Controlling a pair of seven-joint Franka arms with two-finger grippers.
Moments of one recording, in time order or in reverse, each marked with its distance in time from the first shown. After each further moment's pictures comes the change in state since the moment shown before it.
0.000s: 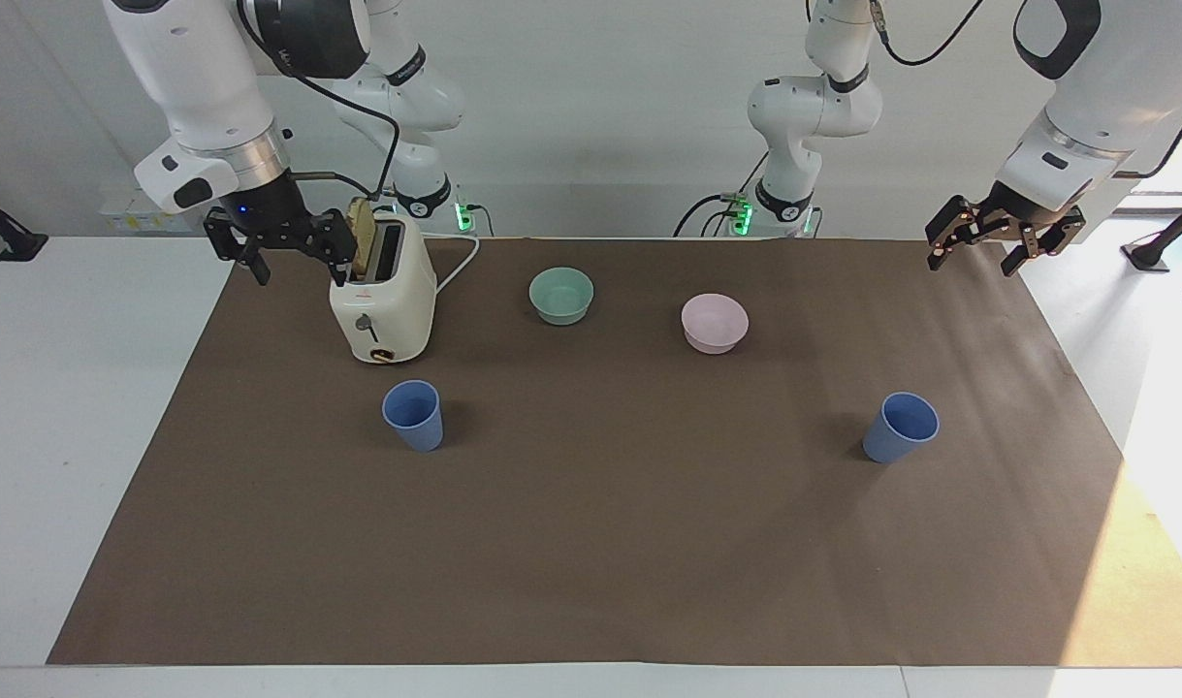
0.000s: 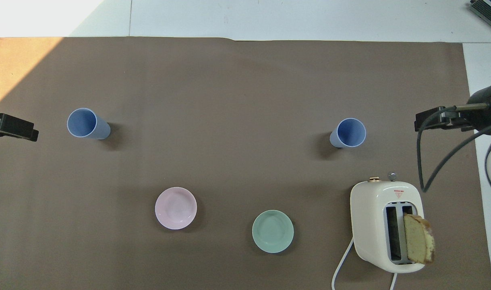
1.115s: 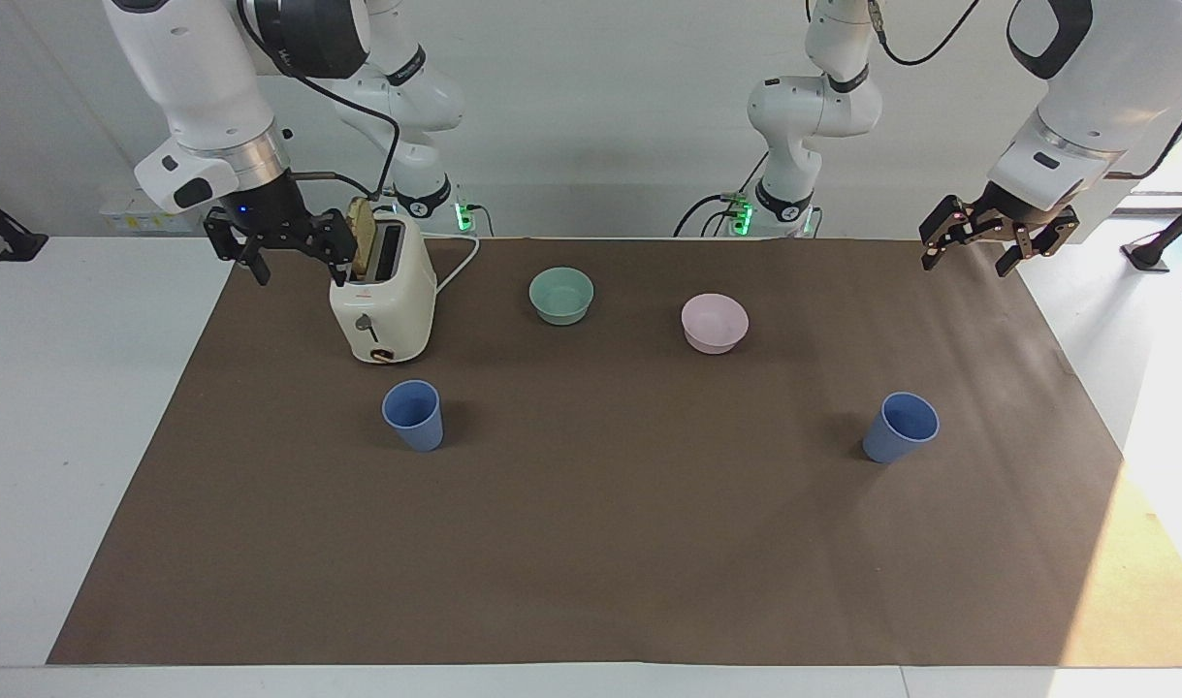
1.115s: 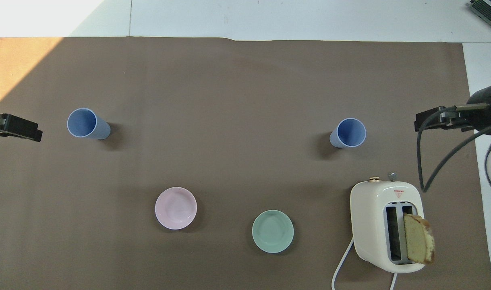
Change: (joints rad) left arm -0.001 0.000 -0.011 0.000 0.000 0.001 0.000; right arm 0.000 0.000 0.000 0.000 0.000 0.000 0.000
